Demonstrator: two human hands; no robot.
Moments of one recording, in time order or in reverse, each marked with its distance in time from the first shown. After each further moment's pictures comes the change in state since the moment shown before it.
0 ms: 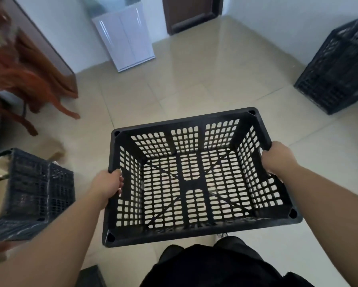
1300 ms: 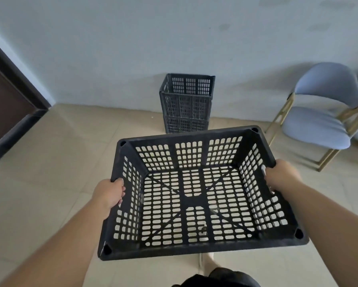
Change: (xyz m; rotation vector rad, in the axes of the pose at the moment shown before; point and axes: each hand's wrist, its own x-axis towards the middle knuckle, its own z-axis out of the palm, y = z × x) left_hand 0.129 0.613 0.539 0.499 -0.577 0.611; right_hand 0.353 0.127 -0.258 0.442 0.441 0.771
